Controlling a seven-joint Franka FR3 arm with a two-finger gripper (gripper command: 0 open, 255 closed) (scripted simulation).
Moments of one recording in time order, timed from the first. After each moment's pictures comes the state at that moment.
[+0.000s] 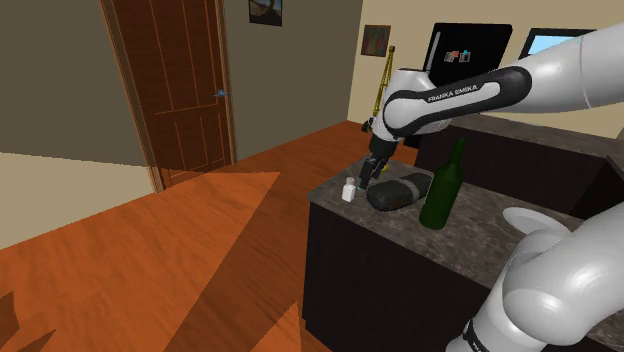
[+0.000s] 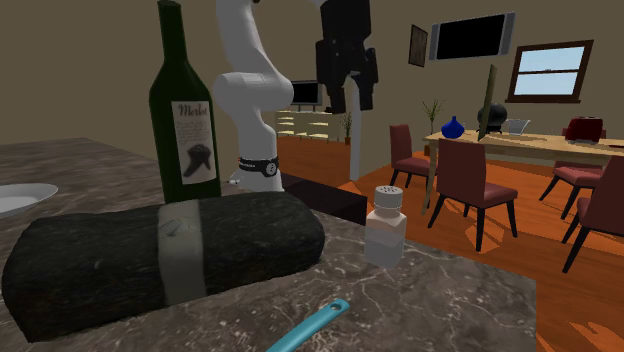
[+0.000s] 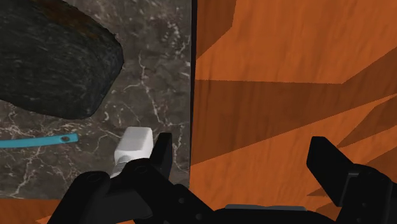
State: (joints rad) arm -0.05 -0.41 -0.22 -2.46 -0.02 2.18 -0.35
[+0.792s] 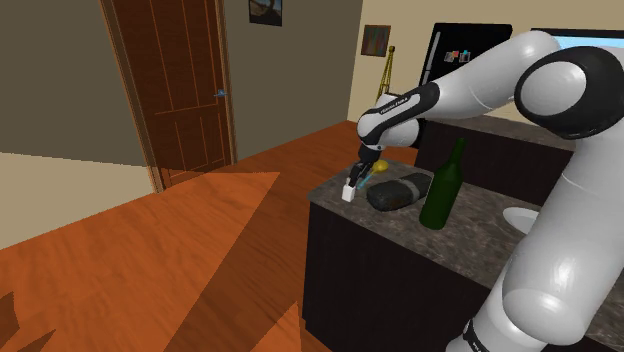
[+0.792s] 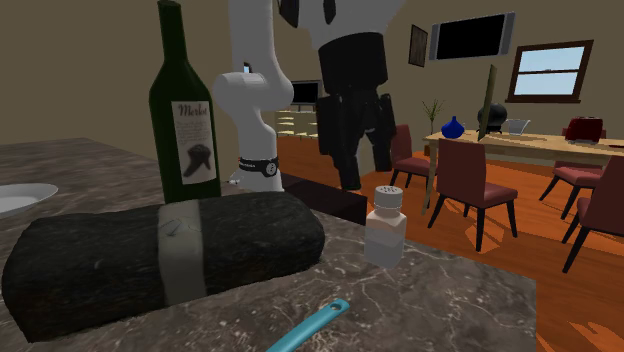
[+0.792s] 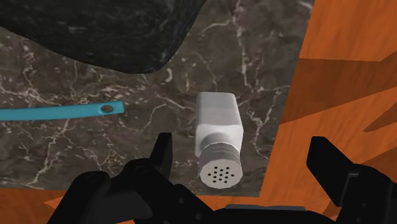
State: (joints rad) arm -0.05 0.02 -0.36 -2.23 0.19 2.43 -0.66
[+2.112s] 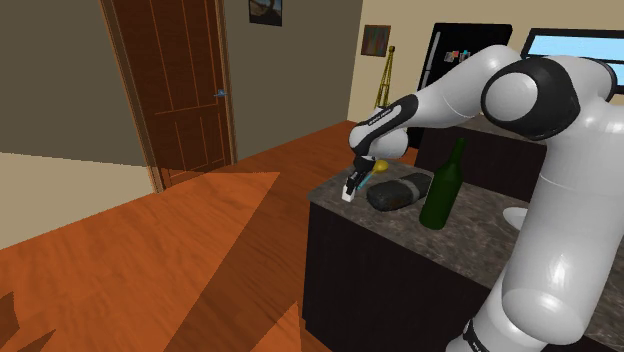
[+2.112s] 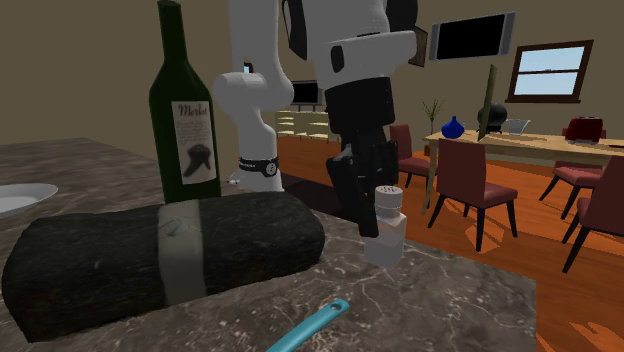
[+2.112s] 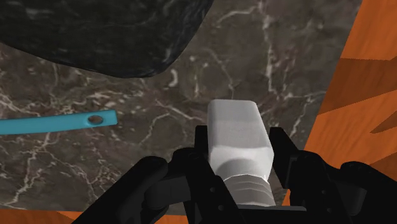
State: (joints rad) arm -0.06 0.15 -0.35 -2.21 0.29 2.52 -0.74
